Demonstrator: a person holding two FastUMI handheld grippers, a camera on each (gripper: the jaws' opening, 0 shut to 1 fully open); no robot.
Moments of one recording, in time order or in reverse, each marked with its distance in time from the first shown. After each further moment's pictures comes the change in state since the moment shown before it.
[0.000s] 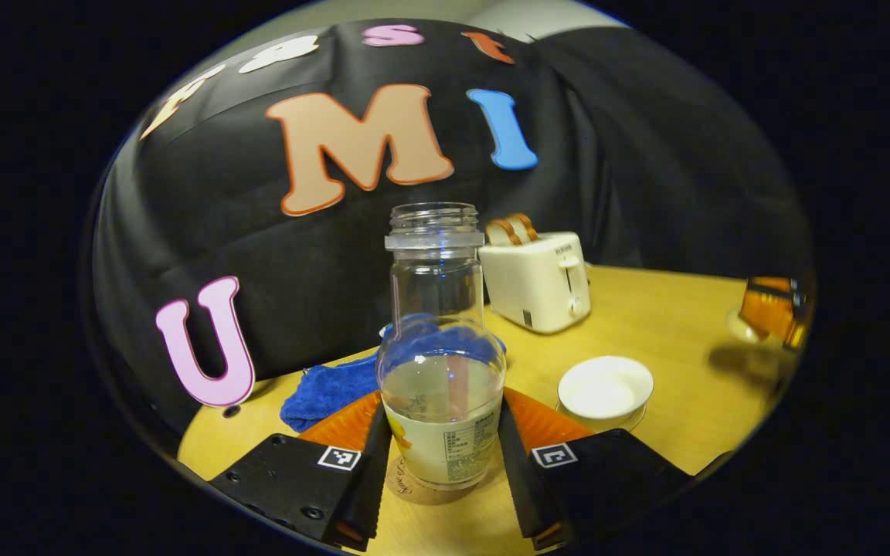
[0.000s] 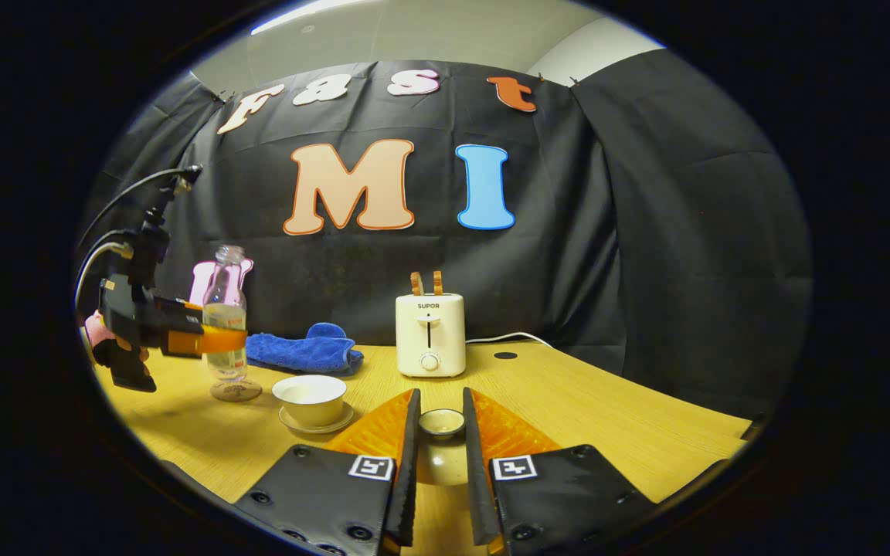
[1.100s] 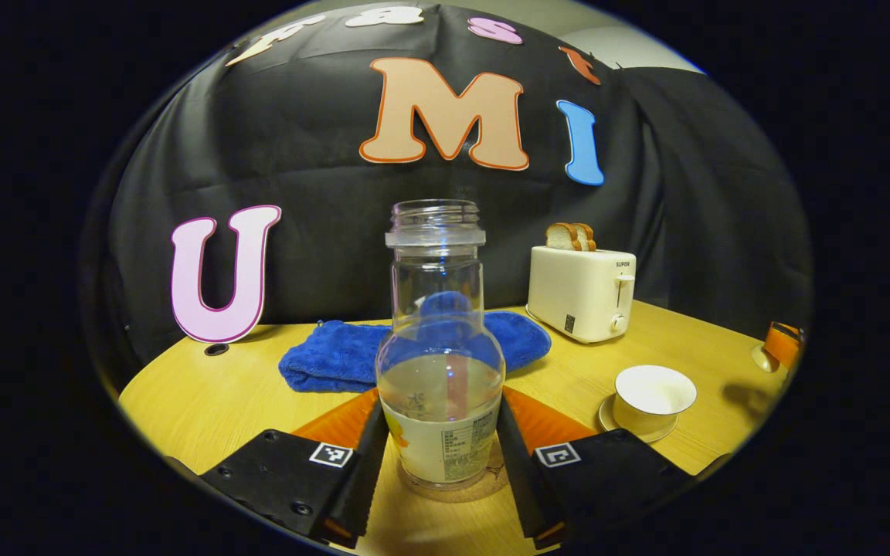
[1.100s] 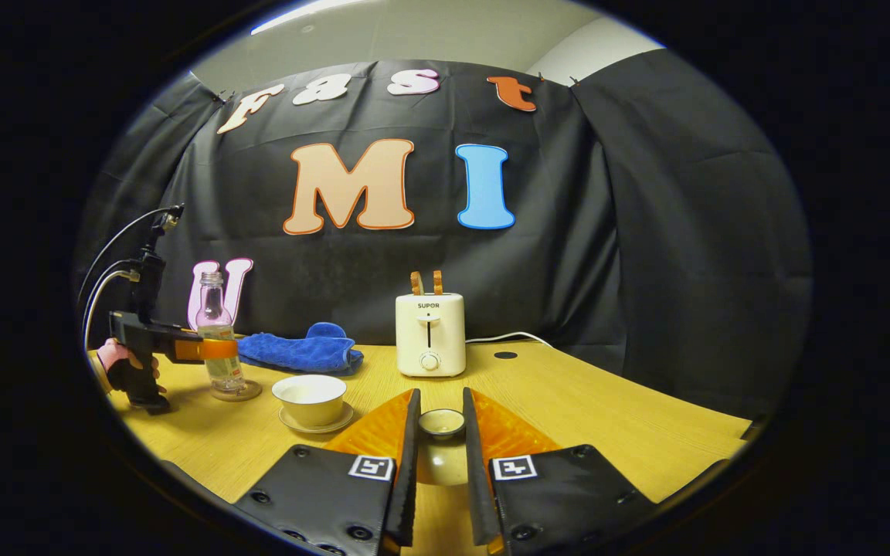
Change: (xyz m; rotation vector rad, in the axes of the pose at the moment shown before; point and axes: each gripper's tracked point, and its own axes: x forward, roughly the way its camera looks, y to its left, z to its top) left arm 0.002 -0.003 -0.028 -0.171 0.049 0.071; right arm 0.001 -0.001 -0.001 0.000 0.001 0.000
